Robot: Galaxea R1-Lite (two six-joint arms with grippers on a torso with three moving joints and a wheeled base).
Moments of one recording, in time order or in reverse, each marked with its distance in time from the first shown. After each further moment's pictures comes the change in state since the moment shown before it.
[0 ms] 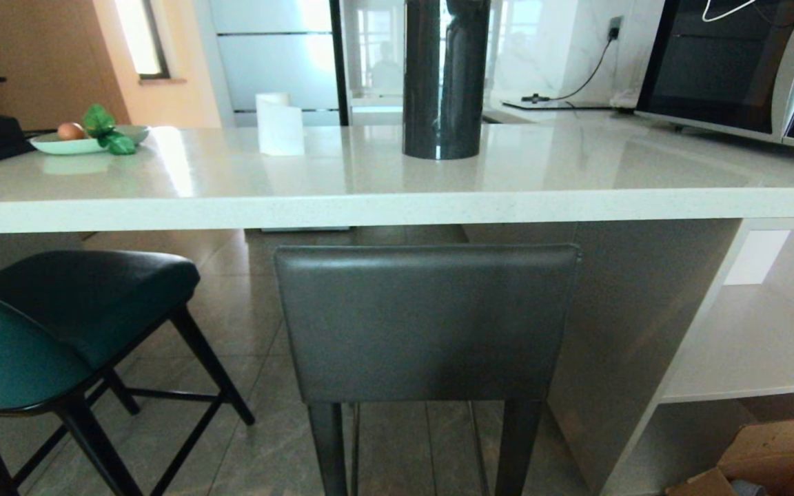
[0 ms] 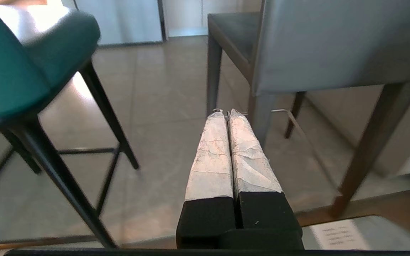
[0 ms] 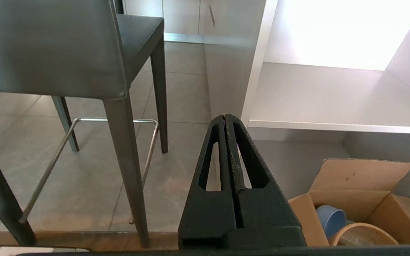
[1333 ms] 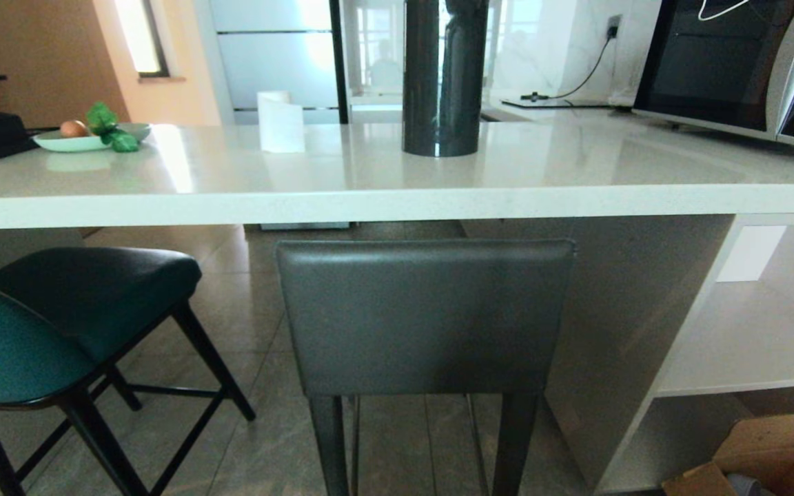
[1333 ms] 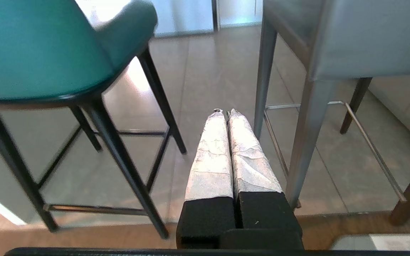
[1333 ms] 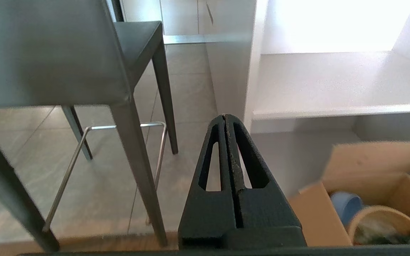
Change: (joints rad) left arm 0.001 -0.001 0.050 -0.026 0.186 0.091; right arm 0.000 0.000 0.003 -0.004 -0.024 0.093
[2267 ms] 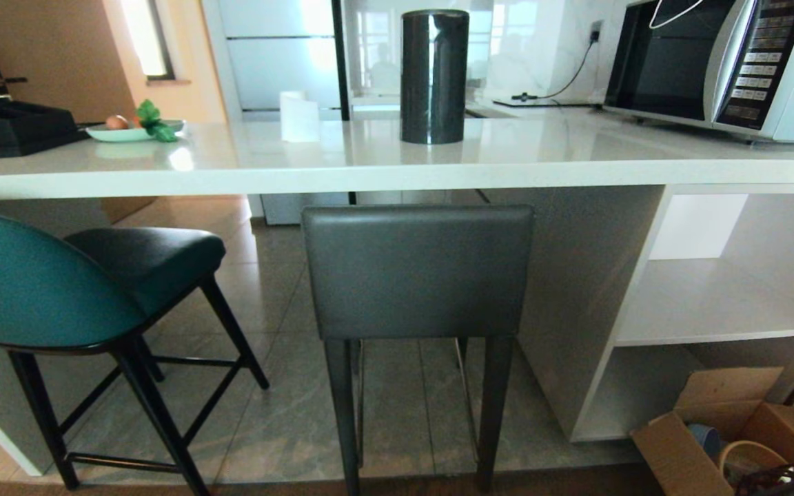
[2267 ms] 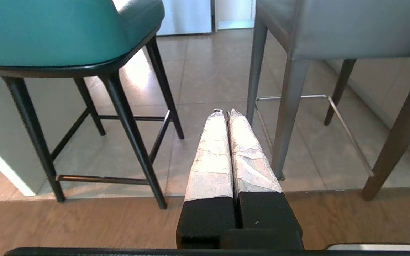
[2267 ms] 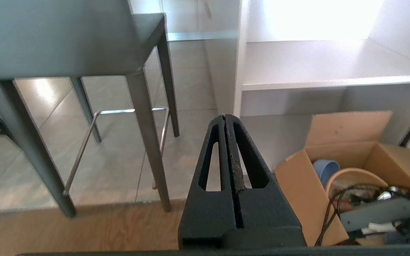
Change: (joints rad) left arm 0.000 0.000 0.010 -0.027 0.005 -0.051; right arm 0.000 0.000 0.000 0.000 0.000 0.000
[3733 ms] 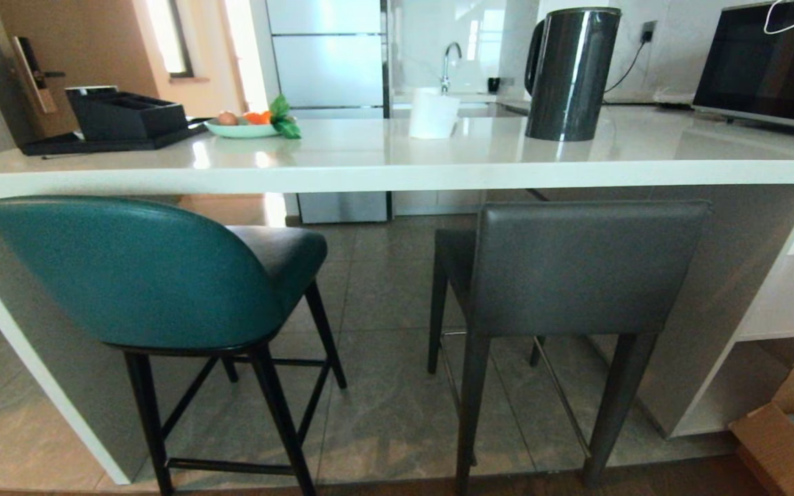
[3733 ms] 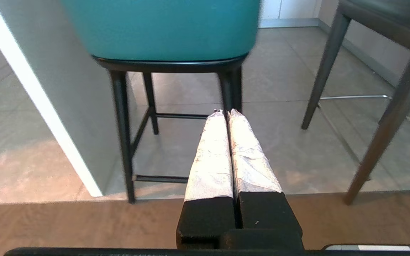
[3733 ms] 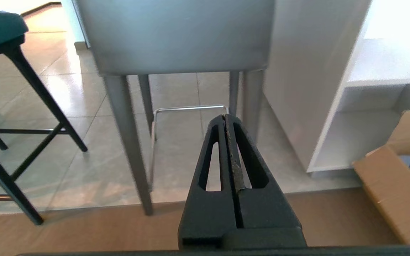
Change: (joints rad) left arm 0.000 0.000 -0.001 0.001 0.000 -0.006; right arm -0.001 0.000 0.000 -0.001 0.000 0.001
